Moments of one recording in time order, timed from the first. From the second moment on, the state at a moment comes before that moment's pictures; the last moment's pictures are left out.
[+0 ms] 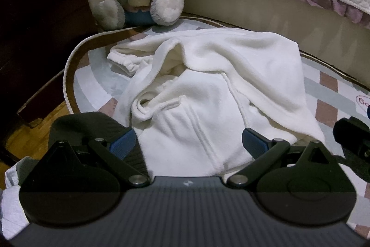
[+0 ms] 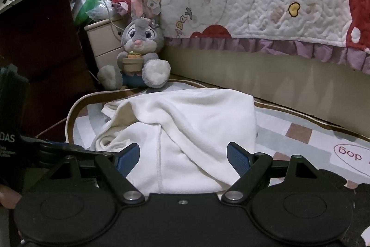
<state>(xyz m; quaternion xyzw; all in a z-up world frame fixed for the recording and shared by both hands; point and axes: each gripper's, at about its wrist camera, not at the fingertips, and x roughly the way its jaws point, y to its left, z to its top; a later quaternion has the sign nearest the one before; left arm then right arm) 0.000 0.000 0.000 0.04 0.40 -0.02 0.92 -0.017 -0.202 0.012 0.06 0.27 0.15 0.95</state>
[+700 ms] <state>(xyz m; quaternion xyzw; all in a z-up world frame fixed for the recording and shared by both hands) 0.023 0.025 0.020 -0.02 0.36 0.07 0.93 -0.008 -0.214 -0.005 0.08 0.26 0.16 0.95</state>
